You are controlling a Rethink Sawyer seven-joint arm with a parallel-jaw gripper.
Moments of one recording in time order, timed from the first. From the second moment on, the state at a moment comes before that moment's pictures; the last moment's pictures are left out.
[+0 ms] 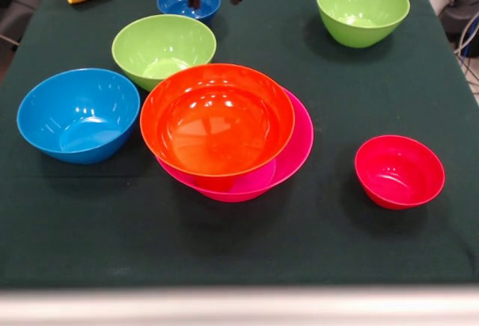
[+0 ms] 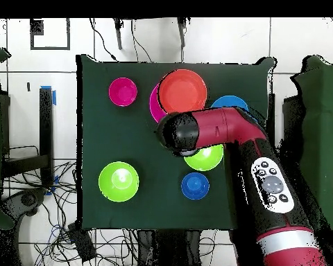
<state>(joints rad) -0.53 -0.74 0.41 1.61 -0.53 0.86 1.57</state>
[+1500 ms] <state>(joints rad) -0.54 -0.54 0.27 1.68 -0.48 0.55 1.57</state>
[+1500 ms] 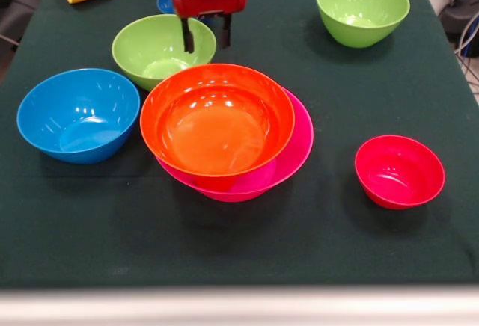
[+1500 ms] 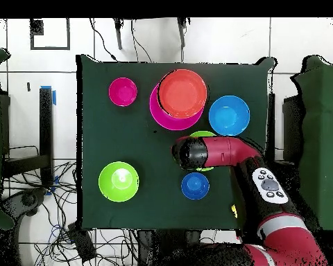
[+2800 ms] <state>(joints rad) -0.45 -0.42 0.13 1.66 -0.46 0.45 1.57</state>
